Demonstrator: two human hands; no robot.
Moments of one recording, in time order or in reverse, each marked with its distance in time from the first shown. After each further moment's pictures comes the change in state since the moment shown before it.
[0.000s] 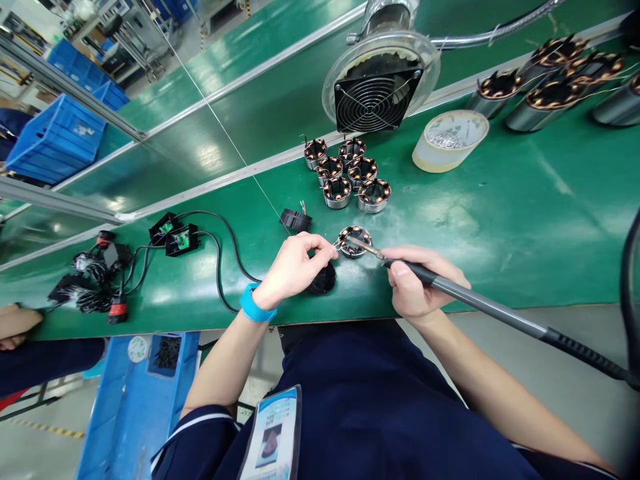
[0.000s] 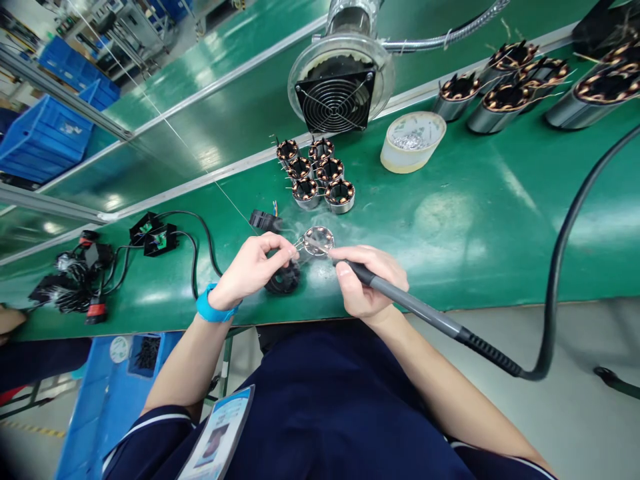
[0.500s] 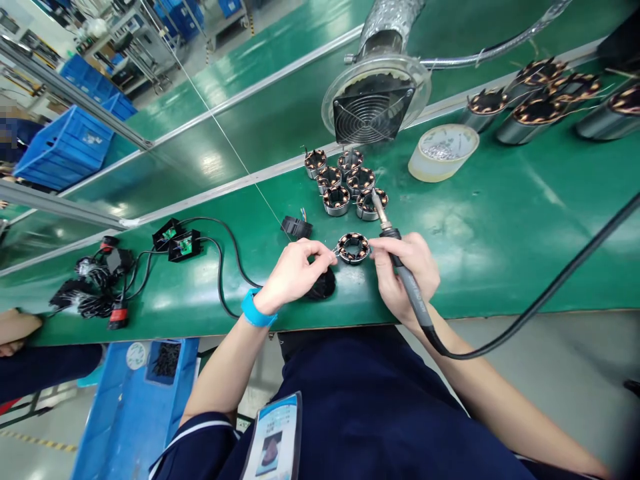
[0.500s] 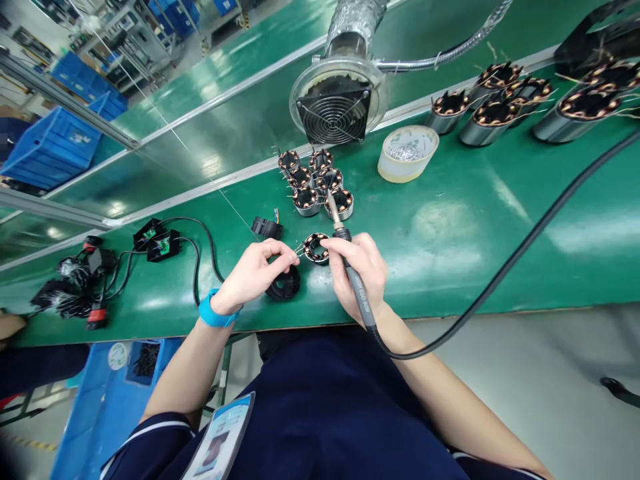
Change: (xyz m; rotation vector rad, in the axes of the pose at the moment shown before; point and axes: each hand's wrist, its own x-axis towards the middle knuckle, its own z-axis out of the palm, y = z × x) left_hand 0.000 -0.001 0.000 -0.015 -0.004 -0.005; right_hand 0.026 -0.015 0.013 -0.149 -0.060 -0.137
